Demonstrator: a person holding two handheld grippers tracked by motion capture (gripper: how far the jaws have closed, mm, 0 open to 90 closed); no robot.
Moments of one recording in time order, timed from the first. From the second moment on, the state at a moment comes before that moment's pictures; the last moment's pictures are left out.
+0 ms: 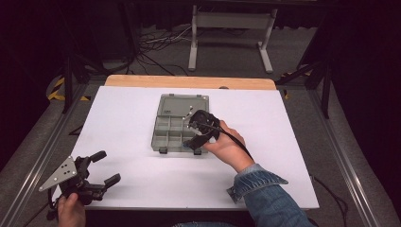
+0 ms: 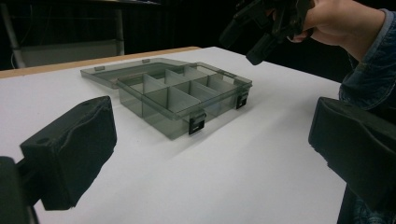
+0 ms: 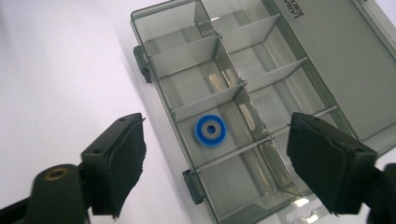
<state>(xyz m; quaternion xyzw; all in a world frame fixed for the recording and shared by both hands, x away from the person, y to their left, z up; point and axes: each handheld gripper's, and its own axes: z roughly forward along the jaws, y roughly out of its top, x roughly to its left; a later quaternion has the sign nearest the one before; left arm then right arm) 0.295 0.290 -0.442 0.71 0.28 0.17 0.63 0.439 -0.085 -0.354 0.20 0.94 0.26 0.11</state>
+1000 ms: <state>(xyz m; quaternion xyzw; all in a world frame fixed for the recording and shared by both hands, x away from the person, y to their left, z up) 0.295 0.289 -0.442 0.71 0.28 0.17 0.63 0.385 -0.172 -0.323 0.22 0.87 0.41 0.15</state>
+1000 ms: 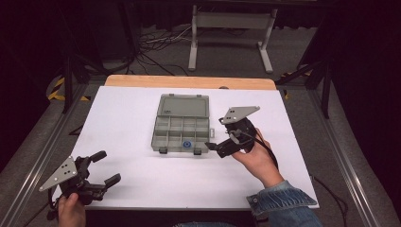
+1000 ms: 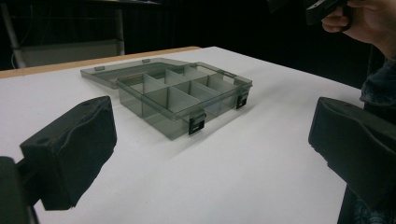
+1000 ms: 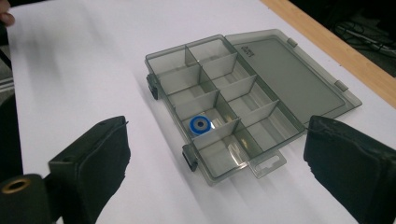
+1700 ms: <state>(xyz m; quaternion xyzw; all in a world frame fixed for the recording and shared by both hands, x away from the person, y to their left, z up) 0.296 0.288 -0.442 0.71 0.28 0.17 0.62 0.362 -0.236 -0.340 0.24 0.84 0.46 0.18</state>
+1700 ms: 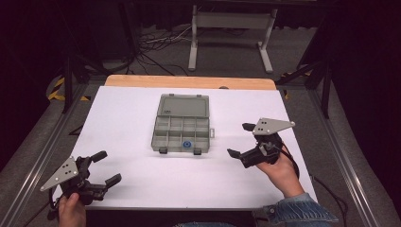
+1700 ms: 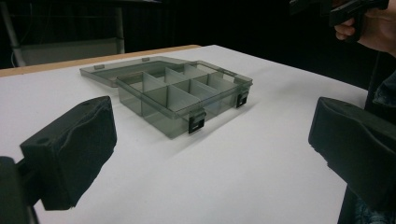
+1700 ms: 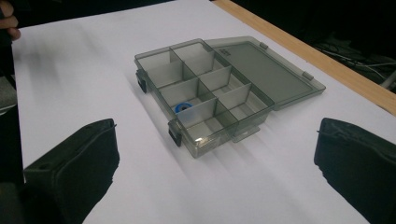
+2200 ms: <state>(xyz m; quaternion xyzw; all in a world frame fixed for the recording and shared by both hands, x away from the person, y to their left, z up) 0.295 0.288 -0.442 0.71 0.28 0.17 0.63 0.350 -0.253 -0.366 0.24 0.80 0.52 0.18</state>
